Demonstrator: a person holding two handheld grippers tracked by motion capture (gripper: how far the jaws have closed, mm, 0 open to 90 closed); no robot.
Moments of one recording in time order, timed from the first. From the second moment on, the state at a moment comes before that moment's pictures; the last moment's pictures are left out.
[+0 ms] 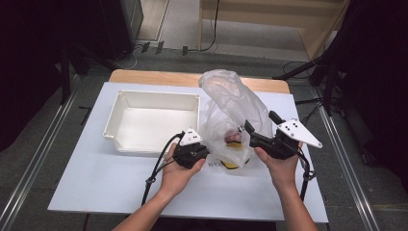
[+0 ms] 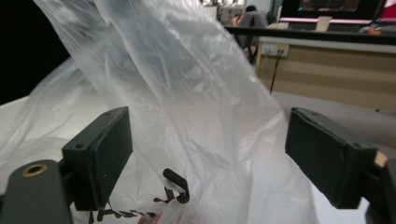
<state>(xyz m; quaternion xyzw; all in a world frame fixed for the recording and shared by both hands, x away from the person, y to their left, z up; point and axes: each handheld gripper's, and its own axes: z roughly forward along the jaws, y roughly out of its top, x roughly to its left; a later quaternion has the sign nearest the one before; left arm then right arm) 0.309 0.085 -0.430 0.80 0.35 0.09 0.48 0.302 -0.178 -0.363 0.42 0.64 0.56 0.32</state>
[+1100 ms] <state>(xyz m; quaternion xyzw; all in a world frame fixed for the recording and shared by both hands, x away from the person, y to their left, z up) 0.311 0.121 -0.407 0.74 0.38 0.13 0.54 0.349 -0.236 -0.461 0.56 0.67 0.42 0.23</state>
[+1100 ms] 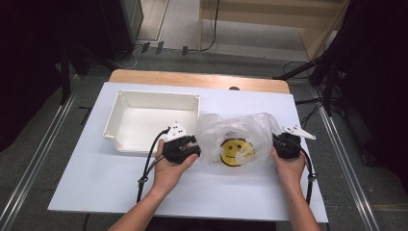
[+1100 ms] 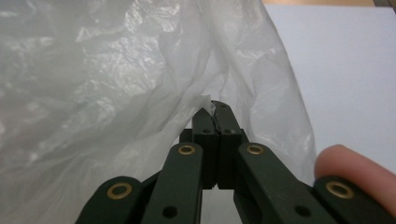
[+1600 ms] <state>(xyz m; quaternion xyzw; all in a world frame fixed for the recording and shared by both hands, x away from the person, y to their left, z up) 0.290 0.125 -0.363 0.71 0.33 0.18 0.60 0.342 -0.227 -0.453 0.52 0.68 0.45 0.25</state>
